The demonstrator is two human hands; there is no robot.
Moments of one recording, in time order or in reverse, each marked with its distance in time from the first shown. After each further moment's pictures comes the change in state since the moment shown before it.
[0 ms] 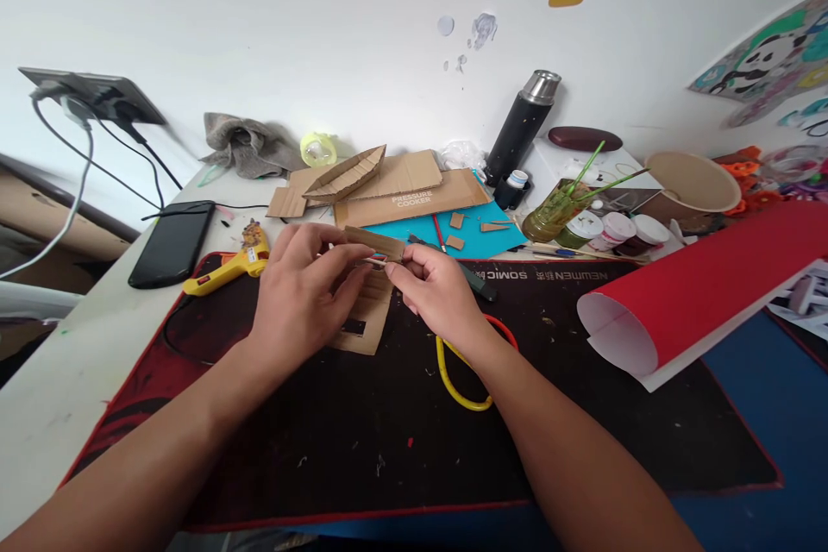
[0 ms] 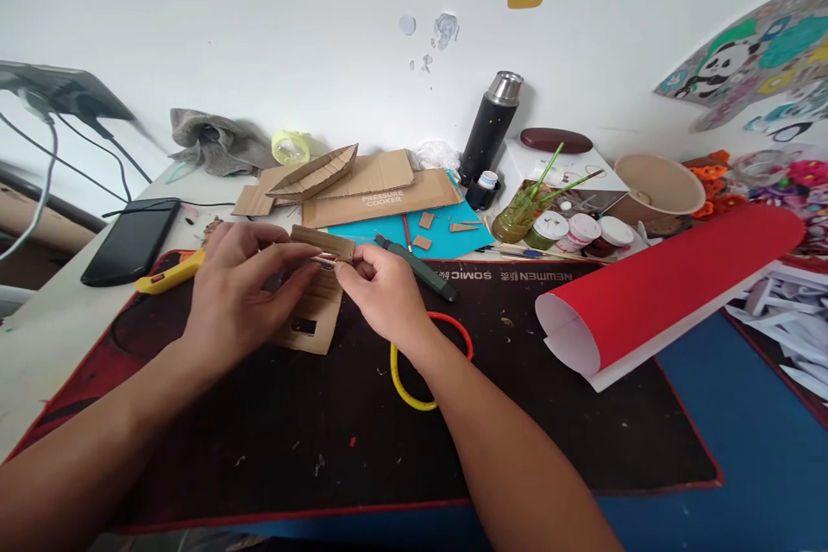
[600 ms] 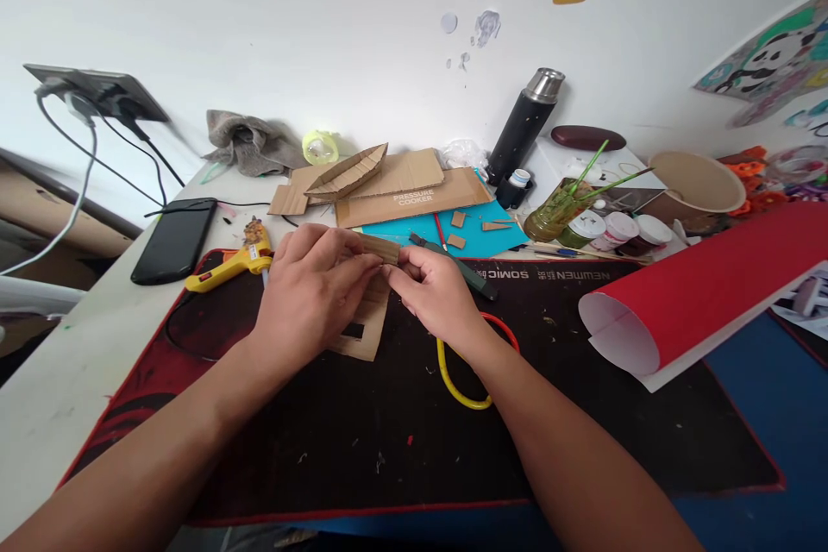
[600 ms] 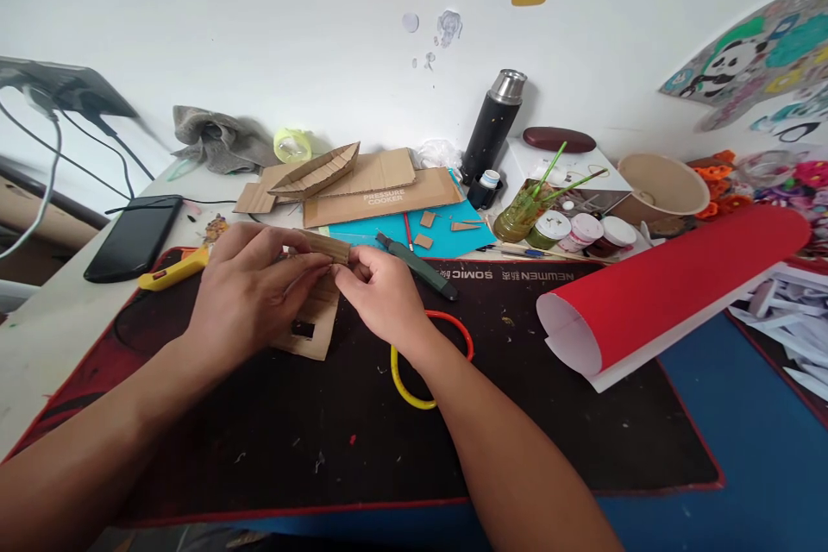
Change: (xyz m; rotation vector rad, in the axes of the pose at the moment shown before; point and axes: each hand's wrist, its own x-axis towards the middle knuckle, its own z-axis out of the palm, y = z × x) left_hand 0.000 0.003 0.003 0.112 -0.079 0.123; right_hand 0.000 0.008 0.001 -0.084 -0.002 -0.021
